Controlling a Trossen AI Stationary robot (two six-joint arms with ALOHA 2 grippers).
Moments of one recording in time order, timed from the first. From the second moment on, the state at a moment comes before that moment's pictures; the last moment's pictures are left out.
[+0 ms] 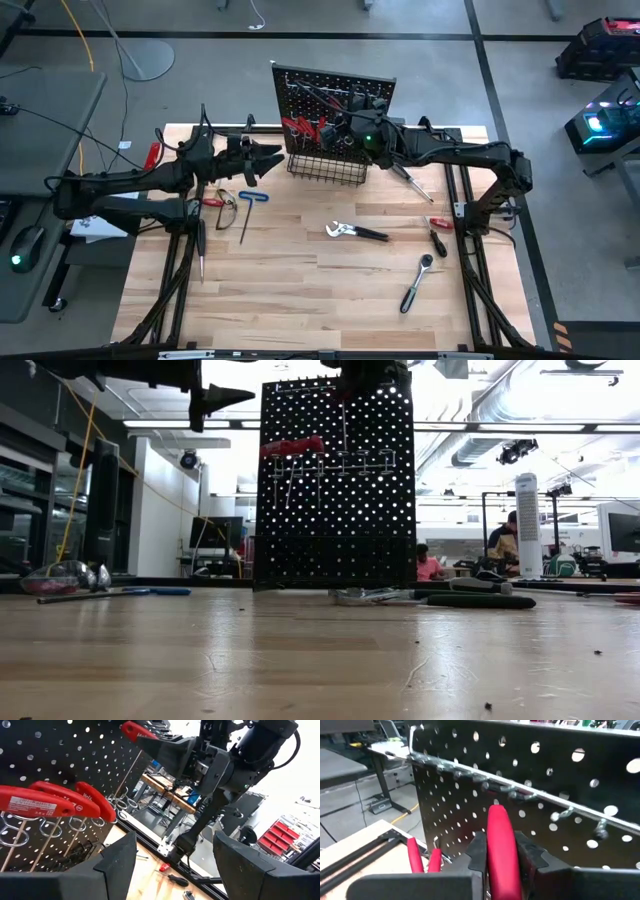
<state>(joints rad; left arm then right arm) 0.28 0.89 0.63 0.30 -0.02 -0.56 -0.17 1.64 1.57 -0.23 0.81 0.20</state>
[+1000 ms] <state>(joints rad) 0.30 0.89 0.63 0.23 -0.01 -0.47 -0.18 1.69 1.57 -0.33 0.78 0.33</state>
